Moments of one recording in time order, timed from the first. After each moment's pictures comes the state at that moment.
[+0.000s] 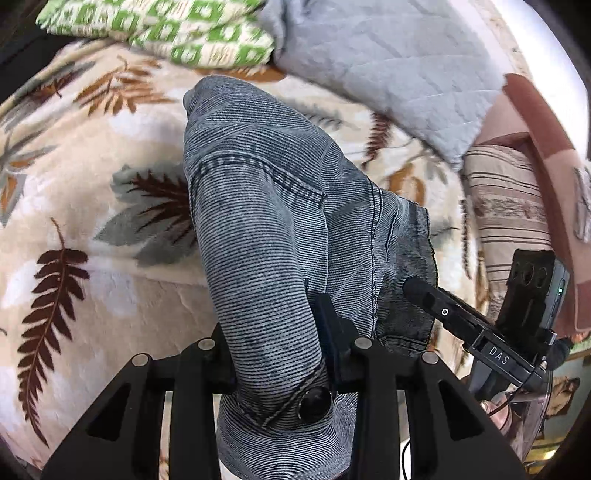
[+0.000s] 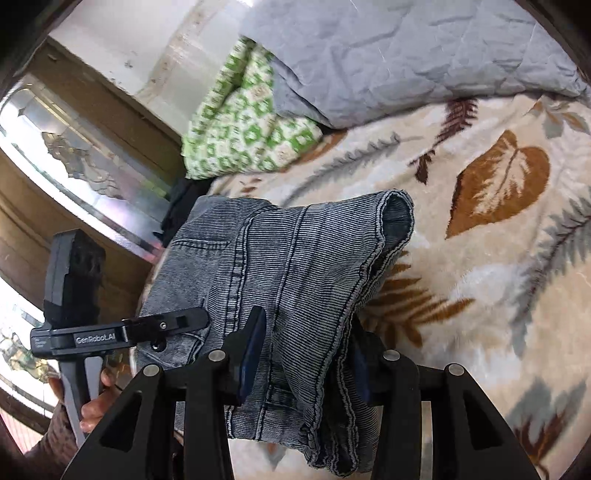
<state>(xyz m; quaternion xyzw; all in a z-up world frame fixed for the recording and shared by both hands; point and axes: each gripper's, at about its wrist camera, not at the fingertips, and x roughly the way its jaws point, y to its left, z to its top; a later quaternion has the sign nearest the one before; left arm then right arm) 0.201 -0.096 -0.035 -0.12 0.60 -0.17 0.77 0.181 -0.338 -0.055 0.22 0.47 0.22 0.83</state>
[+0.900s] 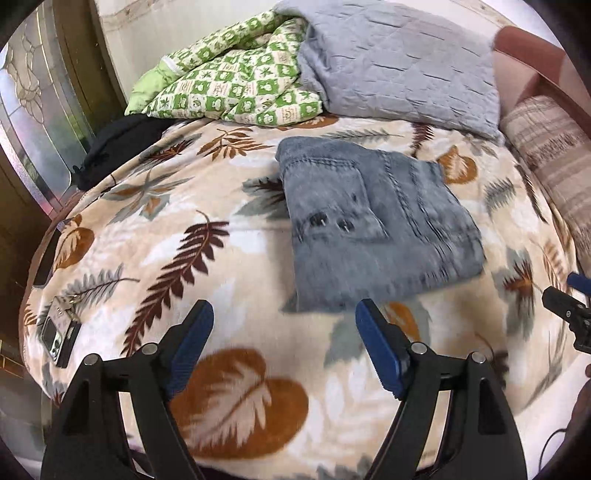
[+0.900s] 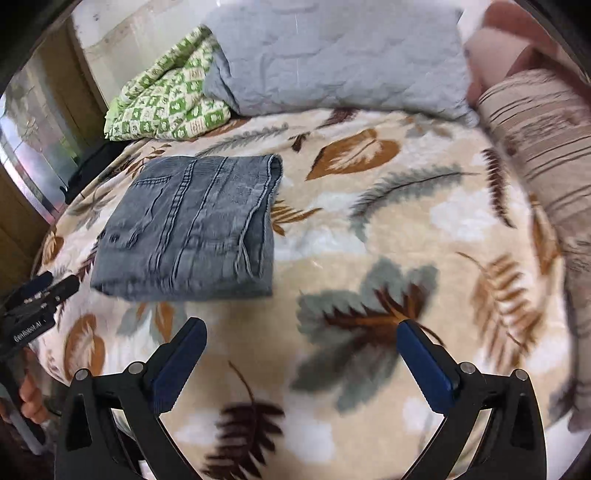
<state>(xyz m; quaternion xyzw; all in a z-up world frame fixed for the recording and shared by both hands) 0.040 -0.076 -0.007 0.07 0.45 -0.03 0.89 0.011 -0.353 -0.023 0.05 0.46 0.00 0.89</state>
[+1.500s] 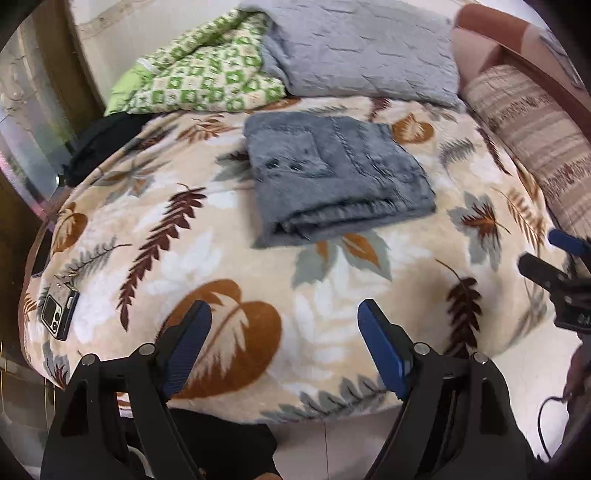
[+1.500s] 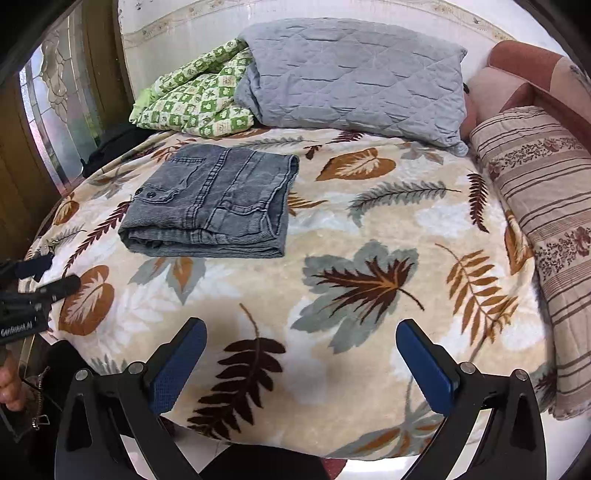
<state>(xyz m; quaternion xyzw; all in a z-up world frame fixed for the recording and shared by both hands) -0.024 -0.089 -0.005 0.09 0.47 -0.08 0.87 -0.046 -0.333 -0.019 0.01 0.43 0.03 0.90</state>
